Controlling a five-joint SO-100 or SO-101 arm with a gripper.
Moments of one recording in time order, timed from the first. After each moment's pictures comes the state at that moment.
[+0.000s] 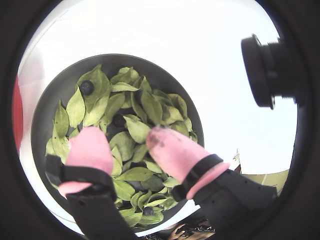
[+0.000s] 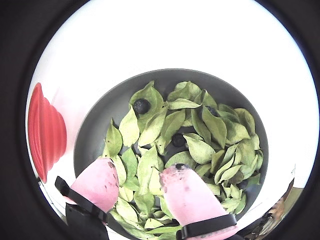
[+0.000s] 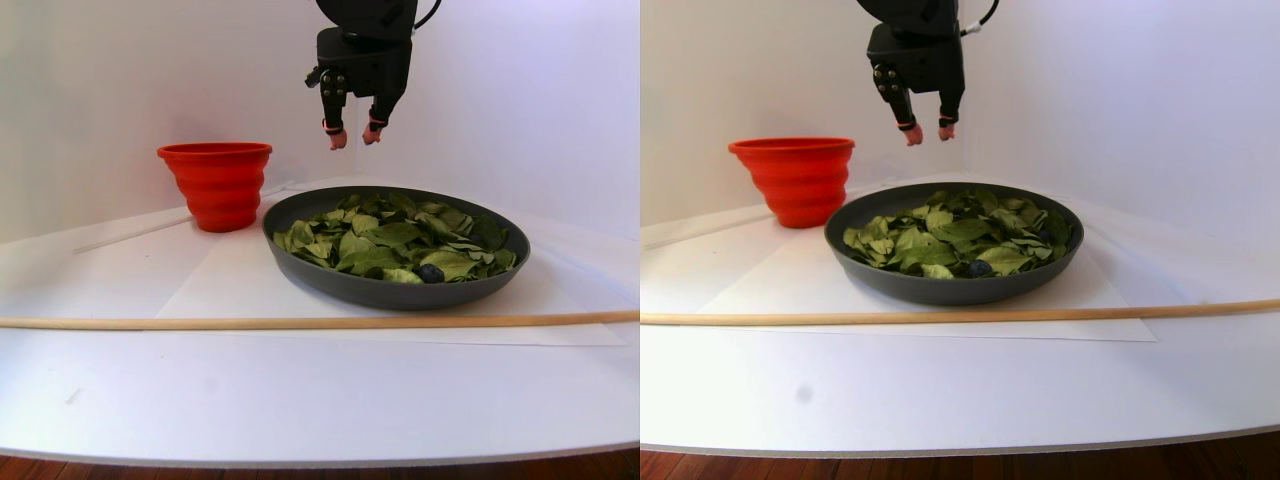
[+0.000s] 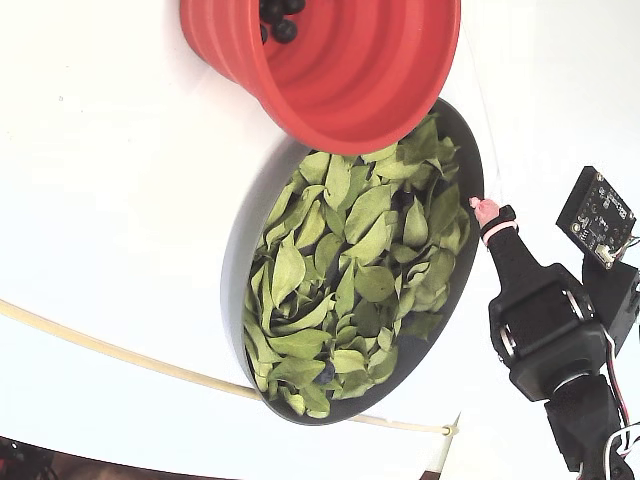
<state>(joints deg) 11.1 102.3 124.4 -12.1 -98.0</state>
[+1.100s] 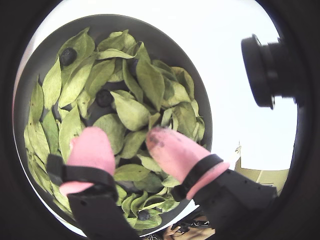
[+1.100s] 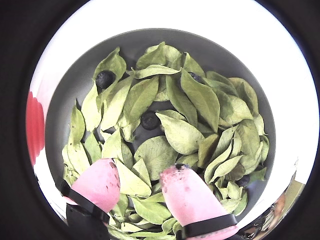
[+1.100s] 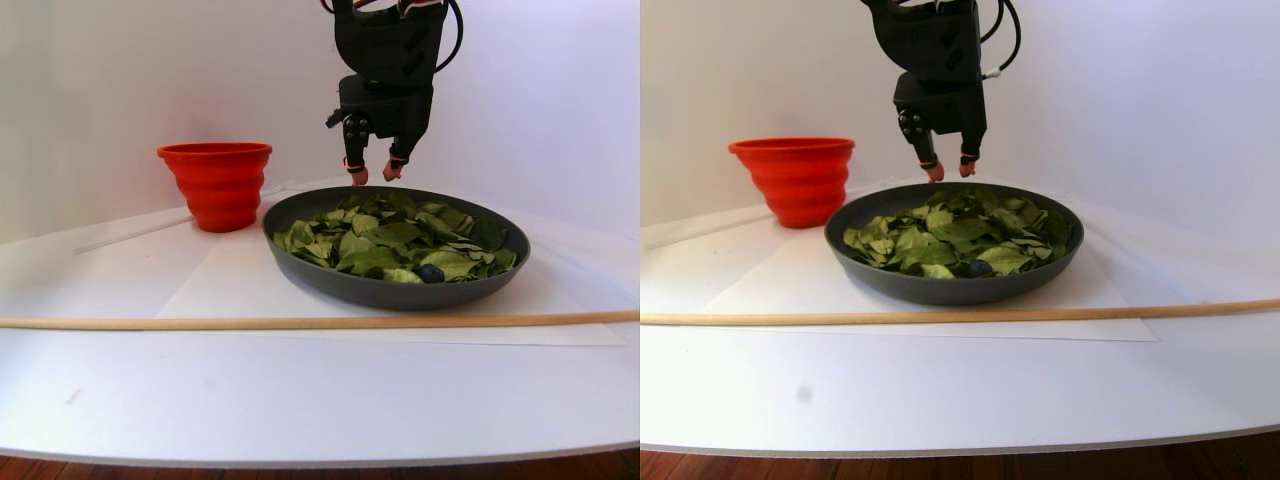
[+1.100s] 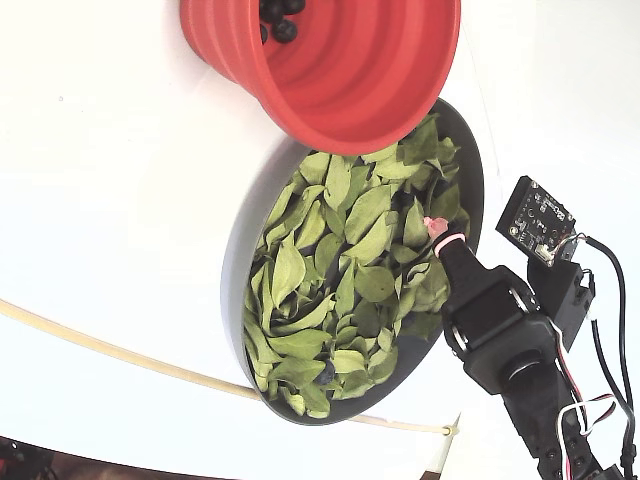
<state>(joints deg) 14.7 89.3 118.9 -14.5 -99.7</state>
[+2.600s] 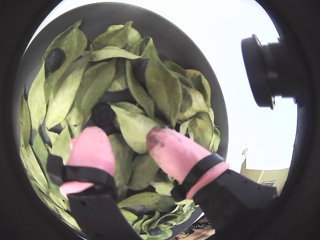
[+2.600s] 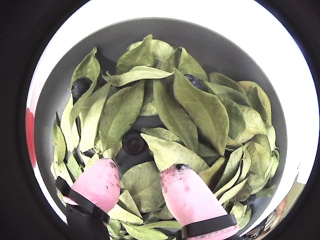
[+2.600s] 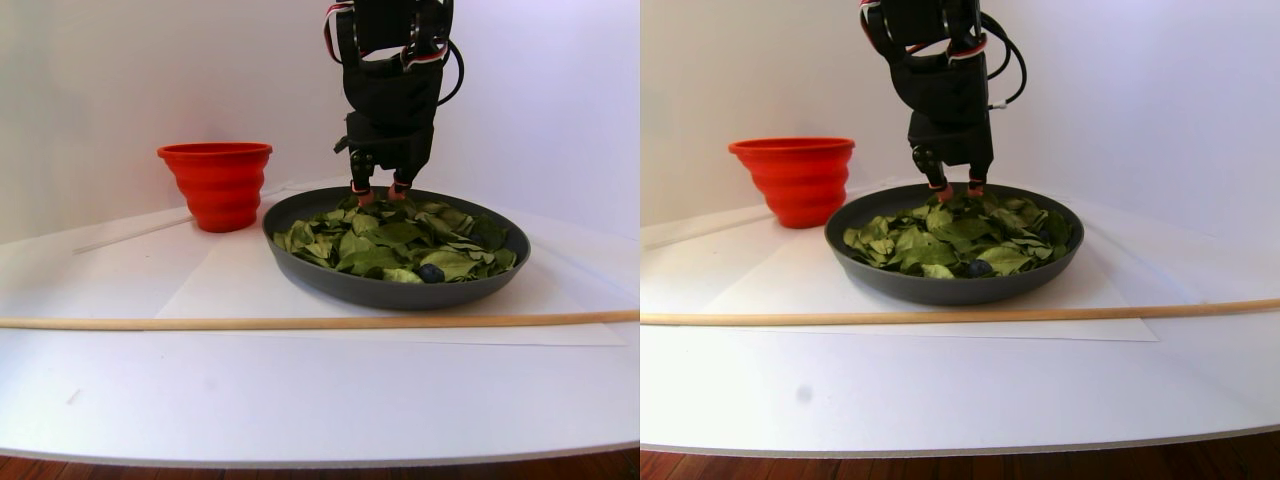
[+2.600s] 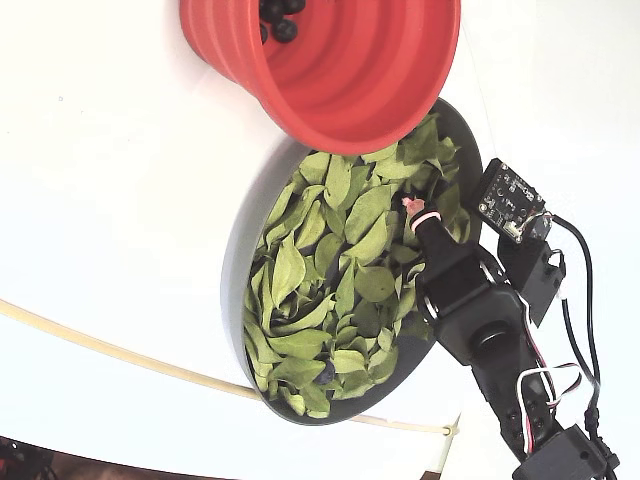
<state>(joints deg) 15.4 75.4 108.9 -19.7 -98.6</state>
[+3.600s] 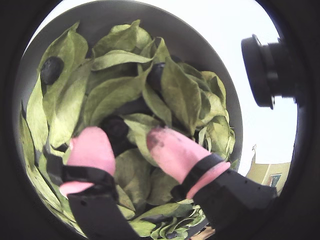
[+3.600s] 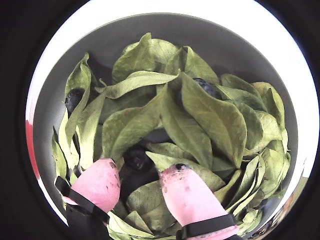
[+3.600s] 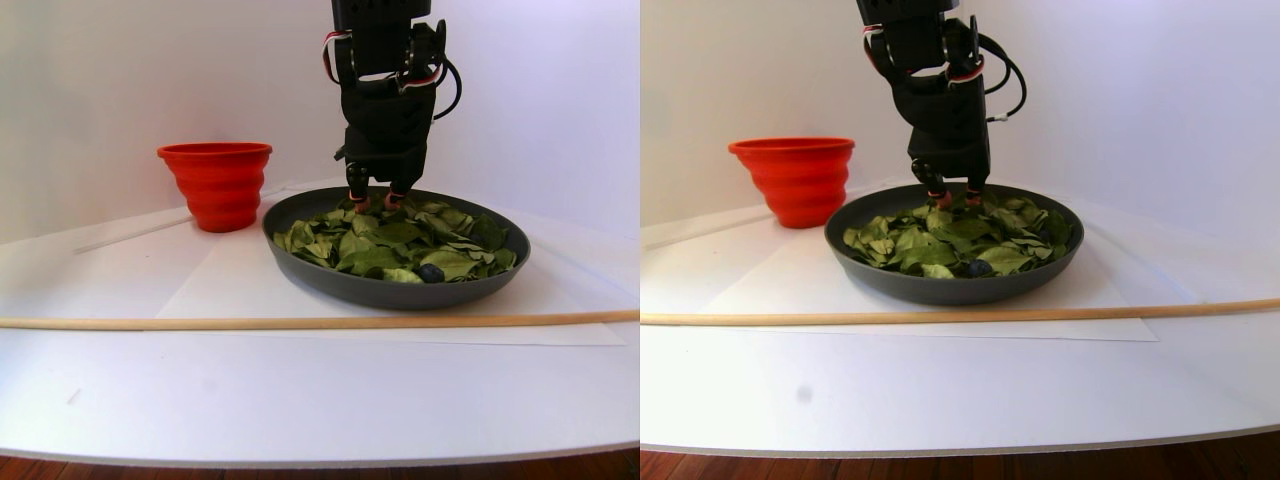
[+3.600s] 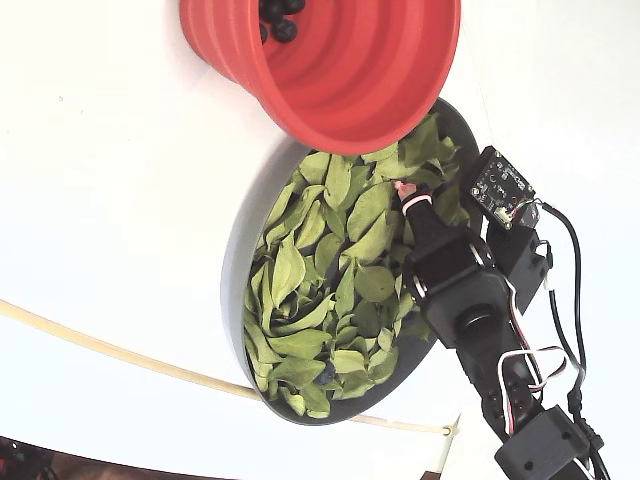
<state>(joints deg) 14.6 69.0 103.3 -21.5 -93.4</state>
